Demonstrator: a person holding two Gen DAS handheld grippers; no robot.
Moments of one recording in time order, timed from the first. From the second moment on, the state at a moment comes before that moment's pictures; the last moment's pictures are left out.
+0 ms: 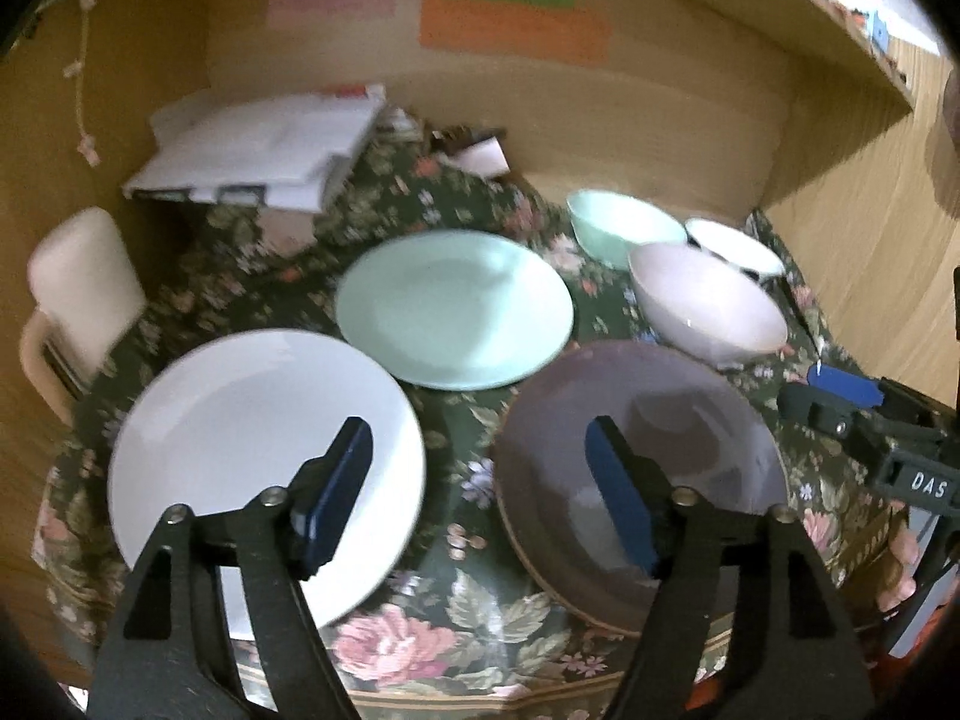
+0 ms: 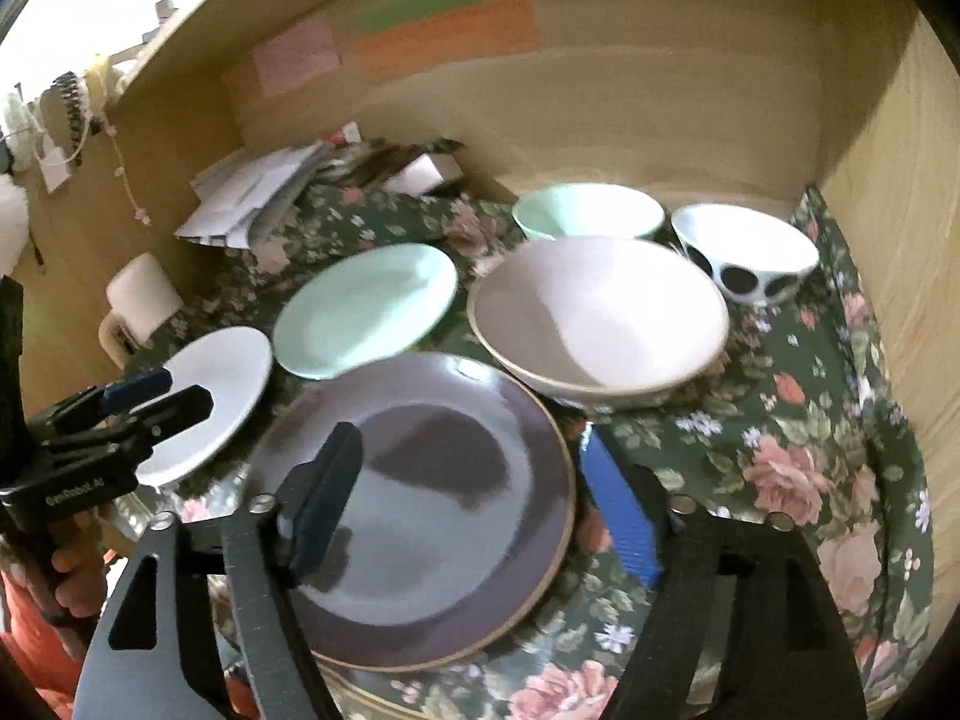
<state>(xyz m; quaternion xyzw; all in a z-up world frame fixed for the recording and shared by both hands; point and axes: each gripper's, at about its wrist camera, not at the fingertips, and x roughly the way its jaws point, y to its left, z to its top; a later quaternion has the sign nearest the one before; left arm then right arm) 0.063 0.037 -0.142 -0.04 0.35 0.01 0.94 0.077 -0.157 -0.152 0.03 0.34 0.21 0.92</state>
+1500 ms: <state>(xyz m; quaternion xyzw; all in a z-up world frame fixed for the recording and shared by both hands) 0.031 0.217 -0.197 -0.14 0.40 0.13 0.90 0.130 0.046 -0.185 -0.06 0.45 0.34 0.83</state>
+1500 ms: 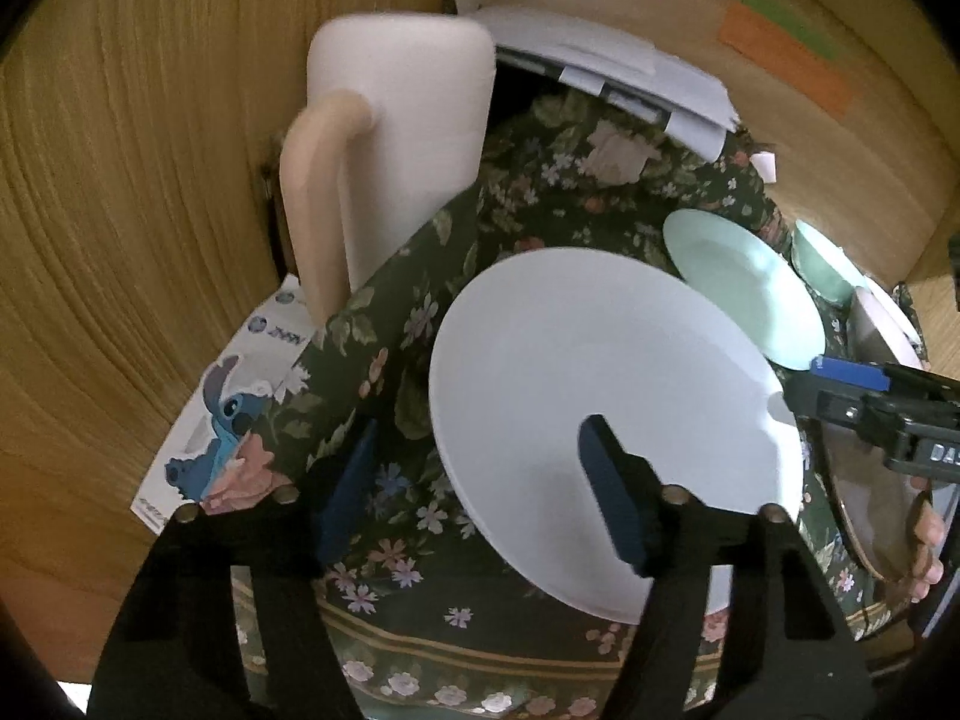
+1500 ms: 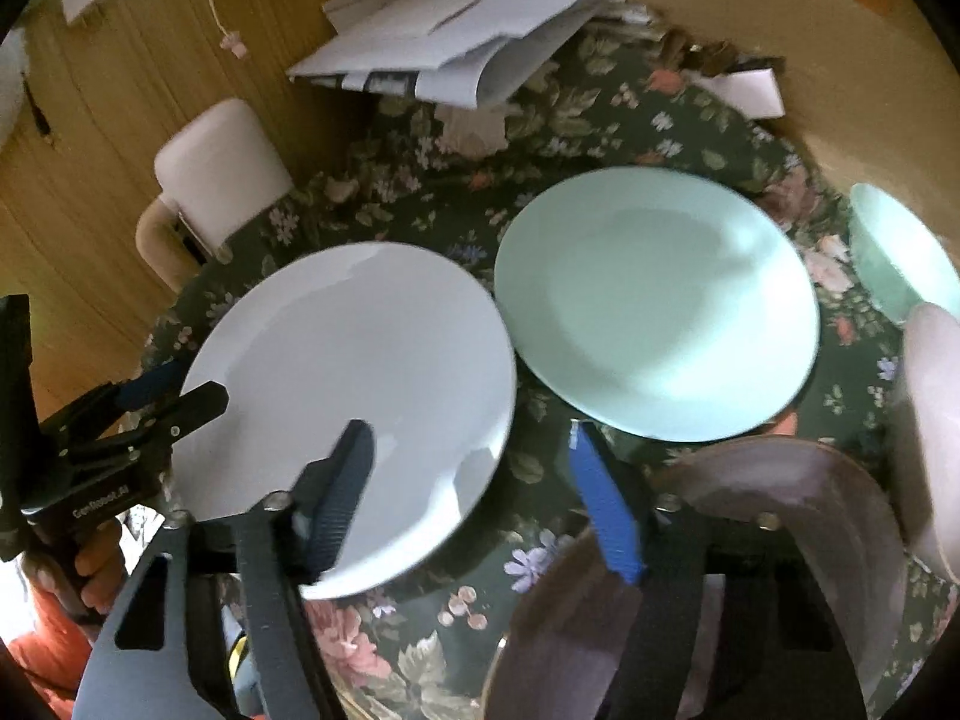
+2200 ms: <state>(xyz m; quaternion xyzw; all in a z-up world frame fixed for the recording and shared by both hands) 0.047 0.222 -0.205 -0.15 0.41 0.09 0.89 0.149 0.075 -0.215 -0.08 0.48 0.33 0.81</state>
